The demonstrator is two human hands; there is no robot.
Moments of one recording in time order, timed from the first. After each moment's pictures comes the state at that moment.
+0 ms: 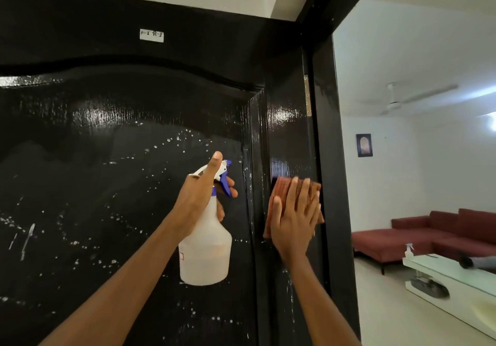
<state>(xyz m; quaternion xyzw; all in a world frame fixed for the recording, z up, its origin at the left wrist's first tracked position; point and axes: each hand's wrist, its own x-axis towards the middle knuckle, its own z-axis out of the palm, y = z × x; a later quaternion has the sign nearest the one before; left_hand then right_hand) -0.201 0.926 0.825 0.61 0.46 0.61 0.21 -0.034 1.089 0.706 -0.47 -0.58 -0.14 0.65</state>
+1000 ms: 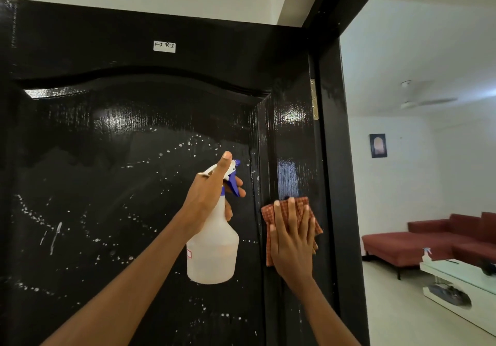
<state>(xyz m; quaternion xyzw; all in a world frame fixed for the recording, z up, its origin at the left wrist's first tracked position) -0.194 0.903 0.832 0.62 0.47 0.61 0.17 -0.038 1.081 0.665 -0.43 -0.68 -0.22 0.55</state>
